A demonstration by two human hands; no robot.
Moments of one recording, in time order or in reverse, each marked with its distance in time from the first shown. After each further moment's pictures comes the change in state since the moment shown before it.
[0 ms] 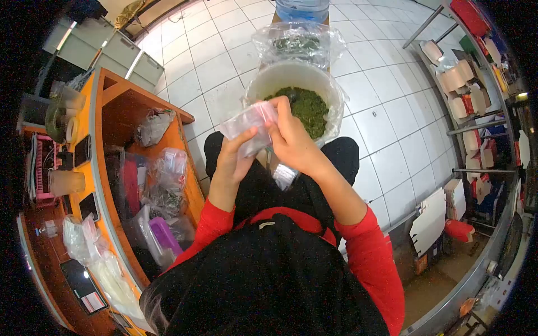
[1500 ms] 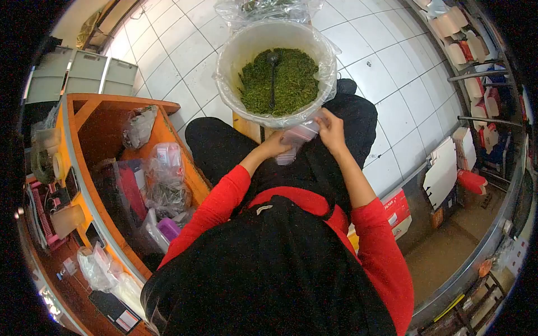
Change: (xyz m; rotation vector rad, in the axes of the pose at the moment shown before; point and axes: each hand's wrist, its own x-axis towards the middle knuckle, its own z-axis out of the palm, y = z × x) left_hand 0.049 -0.189 -0.164 1.333 -0.483 -0.365; right_hand -0.138 0.207 -0.014 -0.119 0.423 0.504
